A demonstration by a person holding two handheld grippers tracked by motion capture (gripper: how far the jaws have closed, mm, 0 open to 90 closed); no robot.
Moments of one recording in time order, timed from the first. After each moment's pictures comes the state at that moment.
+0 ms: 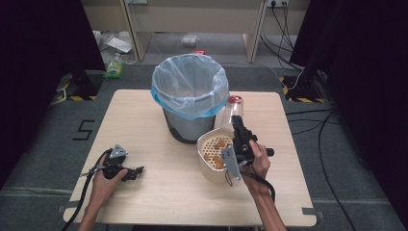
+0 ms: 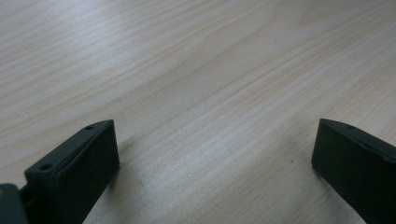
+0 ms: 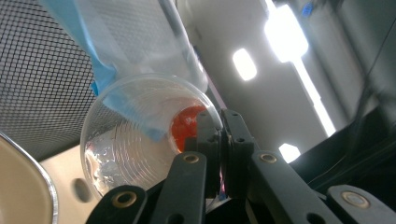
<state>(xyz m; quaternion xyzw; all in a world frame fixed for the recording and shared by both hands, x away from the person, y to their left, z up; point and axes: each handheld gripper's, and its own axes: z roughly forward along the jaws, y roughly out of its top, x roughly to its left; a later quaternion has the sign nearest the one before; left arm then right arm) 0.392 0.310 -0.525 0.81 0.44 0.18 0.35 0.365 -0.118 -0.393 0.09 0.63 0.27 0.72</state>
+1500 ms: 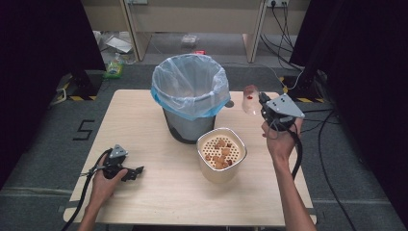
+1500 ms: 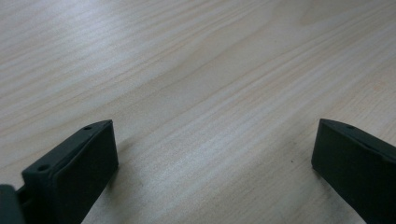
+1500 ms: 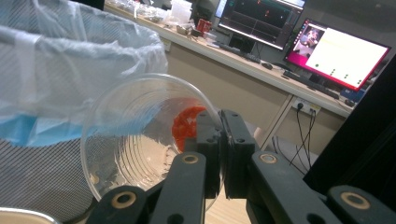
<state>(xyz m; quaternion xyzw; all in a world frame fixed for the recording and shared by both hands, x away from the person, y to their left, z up) 0.392 0.310 -0.526 0.81 0.44 0.18 0.35 0.424 -0.197 -0.315 0.35 0.68 0.45 0.46</state>
